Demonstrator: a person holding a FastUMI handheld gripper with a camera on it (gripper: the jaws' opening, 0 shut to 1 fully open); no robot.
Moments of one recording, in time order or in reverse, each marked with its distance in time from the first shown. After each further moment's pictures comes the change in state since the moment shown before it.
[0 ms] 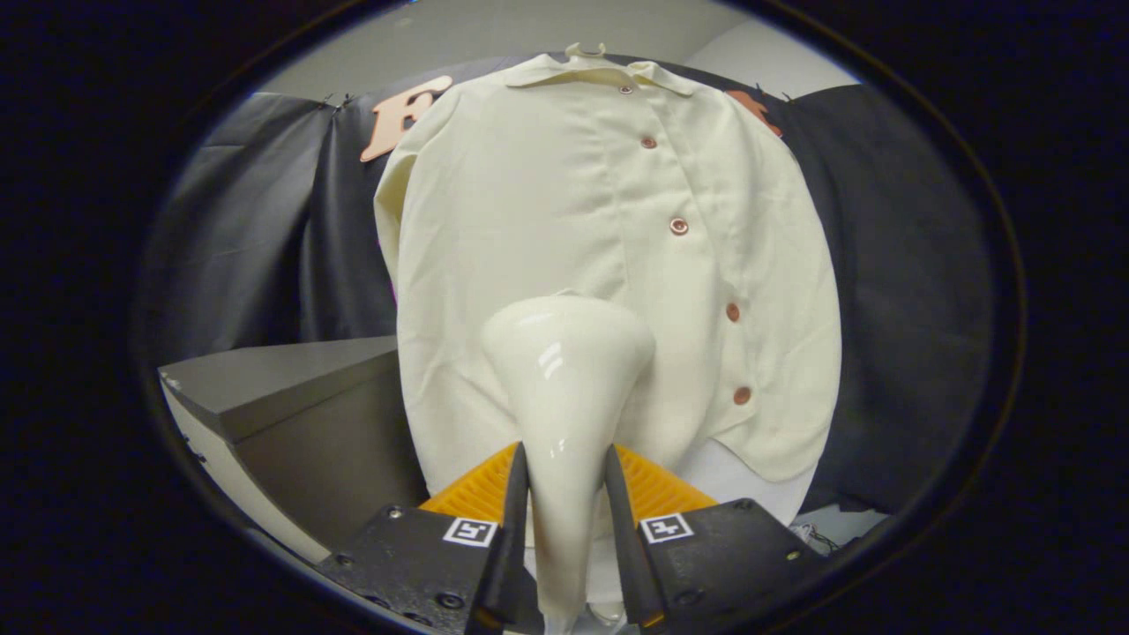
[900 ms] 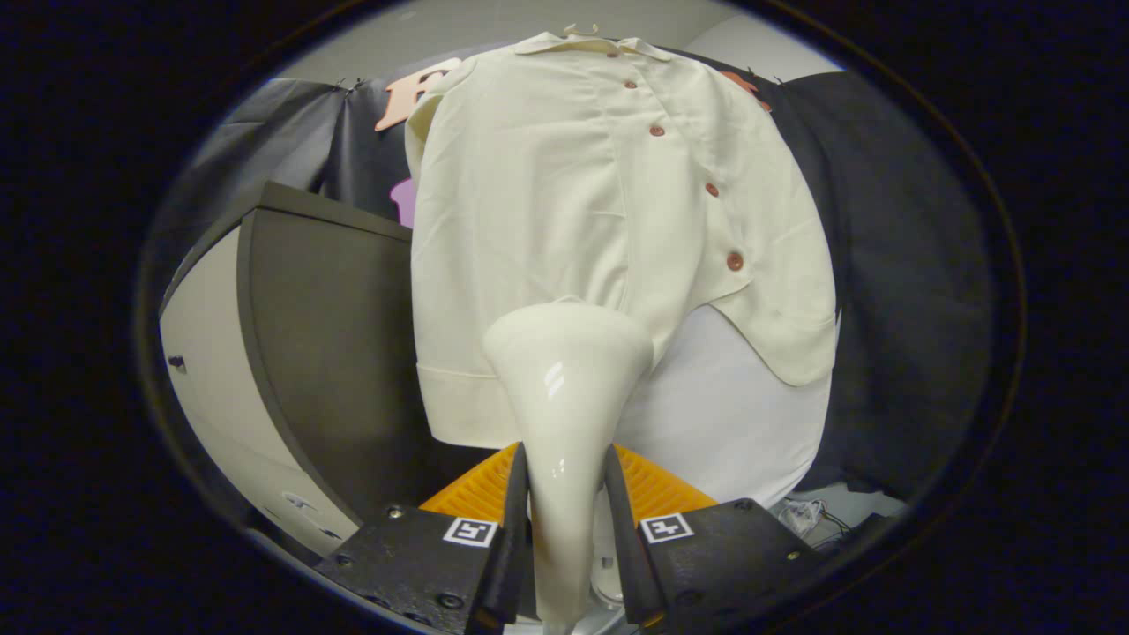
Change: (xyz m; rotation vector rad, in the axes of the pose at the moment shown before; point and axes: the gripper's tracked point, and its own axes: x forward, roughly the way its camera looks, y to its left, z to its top) arm -0.024 -0.002 -0.102 -0.013 0.052 0.017
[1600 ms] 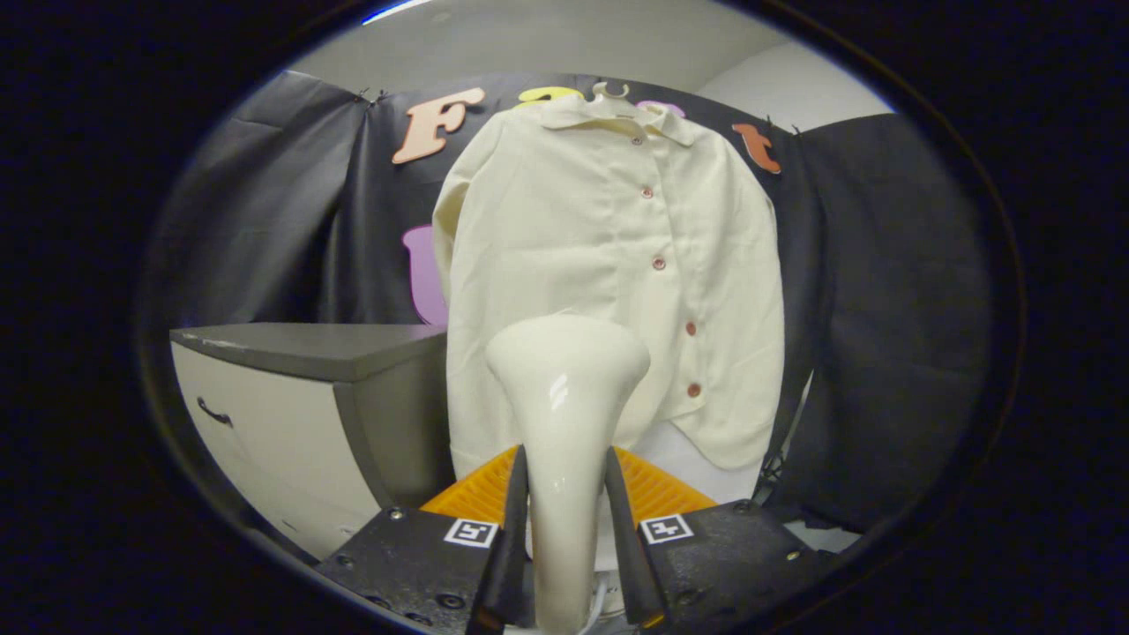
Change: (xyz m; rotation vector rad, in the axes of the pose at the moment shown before) arm -0.071 -0.012 0.143 -0.082 -0.139 -0.072
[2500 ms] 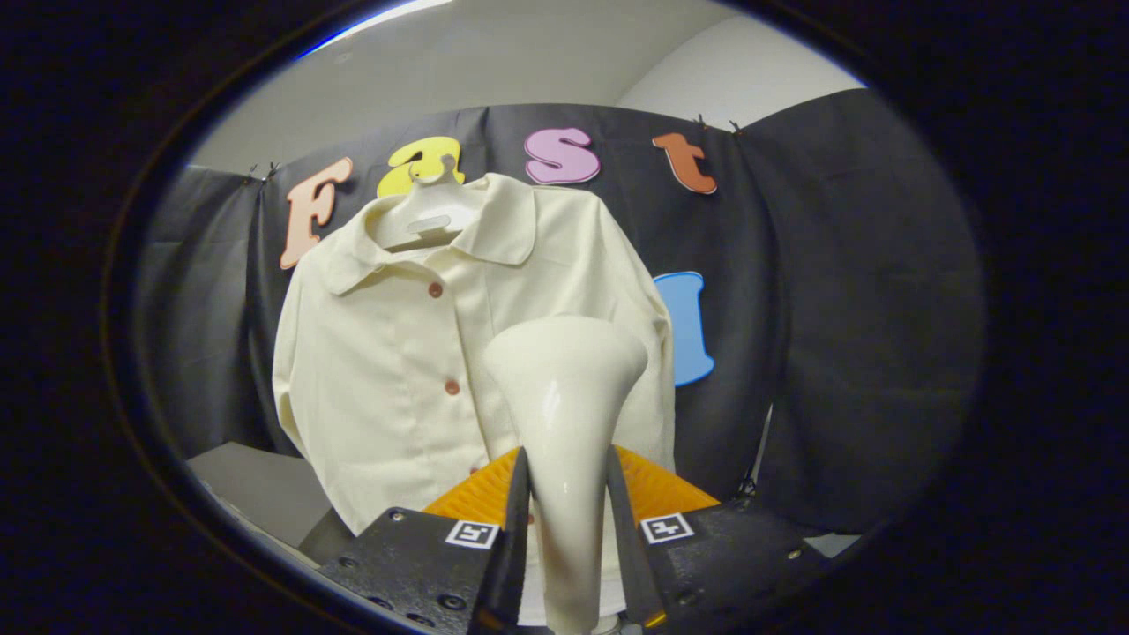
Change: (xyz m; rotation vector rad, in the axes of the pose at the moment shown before) arm 0.096 -0.174 0.185 0.159 -0.030 -0.042
